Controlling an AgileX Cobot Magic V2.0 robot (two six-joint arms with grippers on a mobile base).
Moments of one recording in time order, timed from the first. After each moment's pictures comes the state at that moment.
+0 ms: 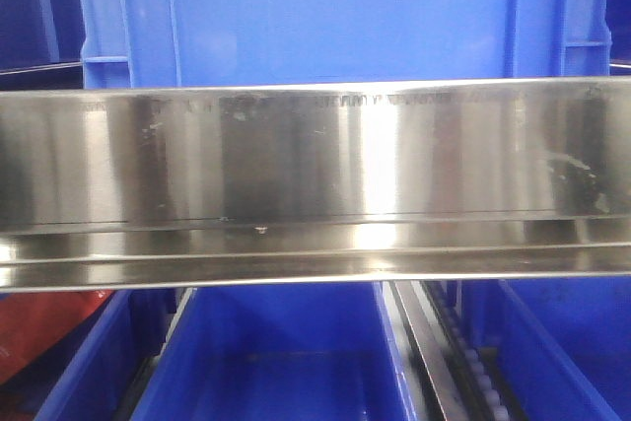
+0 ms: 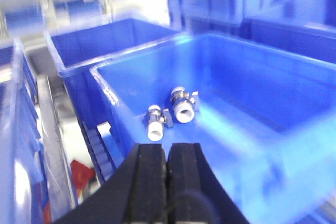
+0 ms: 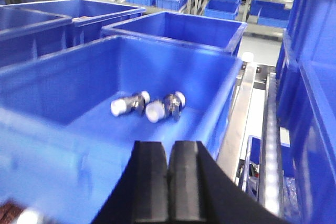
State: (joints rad) left arm -0.50 0.72 -1.05 0.23 0.58 -0.11; right arm 0.41 0.62 -0.95 0.09 0.58 -0.08
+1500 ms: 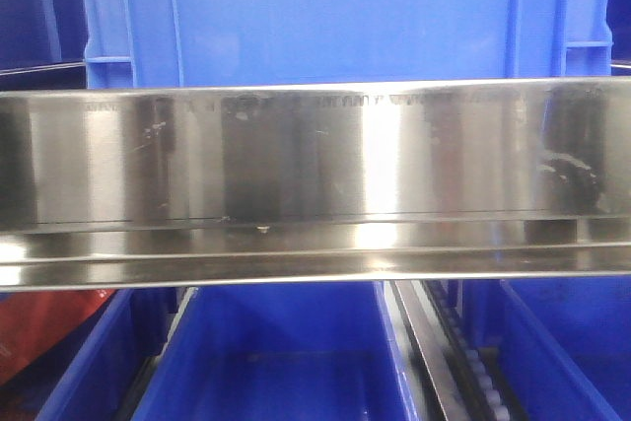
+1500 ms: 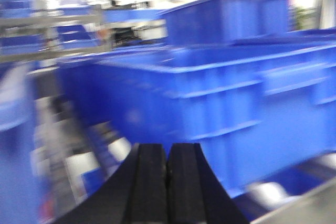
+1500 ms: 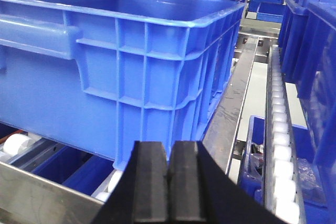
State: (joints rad) left arm -0.37 0.19 -0.37 0.11 0.21 -0.04; right arm 0.41 0.37 -0.49 0.09 0.37 -0.08
